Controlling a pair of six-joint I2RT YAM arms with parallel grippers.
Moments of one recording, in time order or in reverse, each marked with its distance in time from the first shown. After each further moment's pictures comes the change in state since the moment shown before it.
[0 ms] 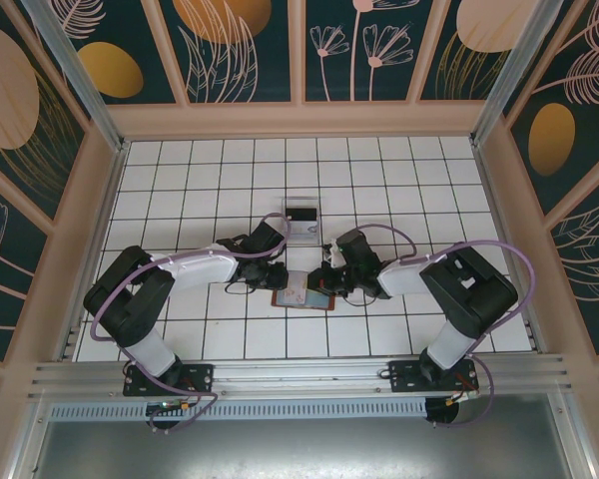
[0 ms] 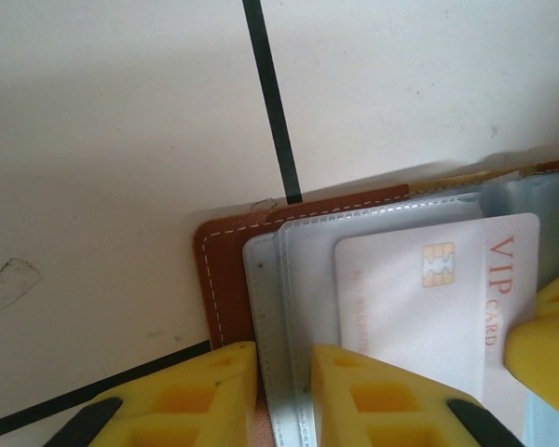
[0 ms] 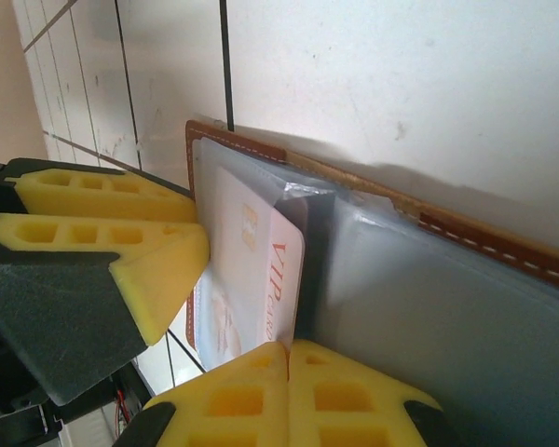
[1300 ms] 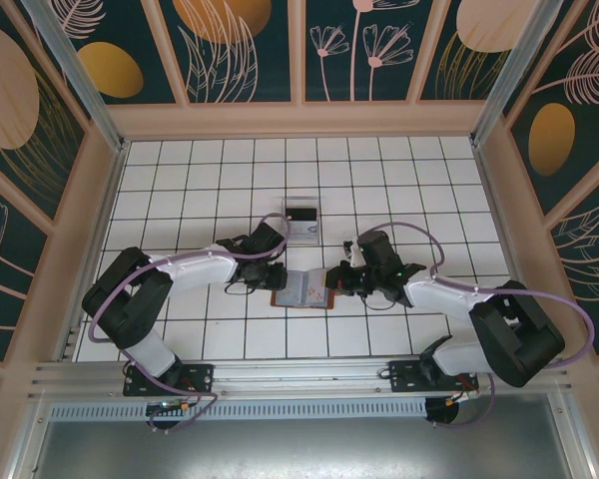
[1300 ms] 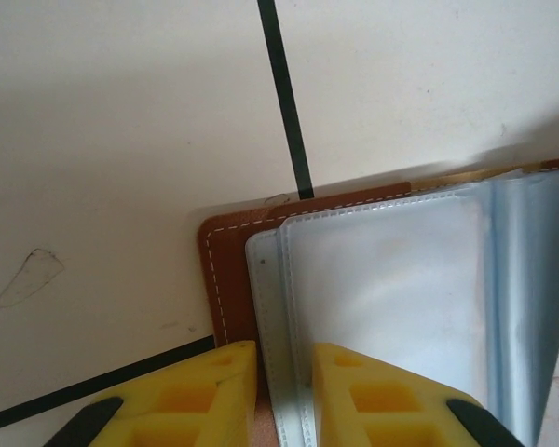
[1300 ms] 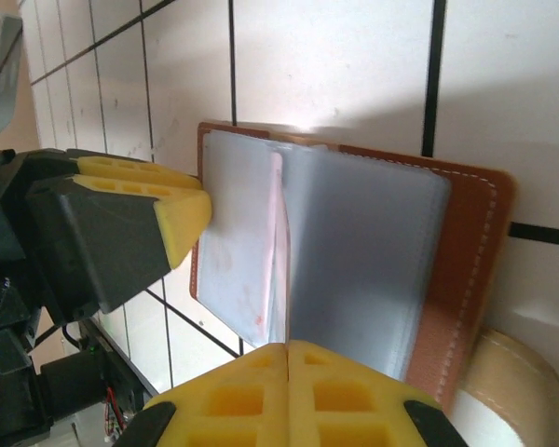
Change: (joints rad) left arm -0.005 -0.016 0.000 -0.017 -0.027 0.000; right arm -0.060 -0.328 -0.062 -0.277 0.090 -0.074
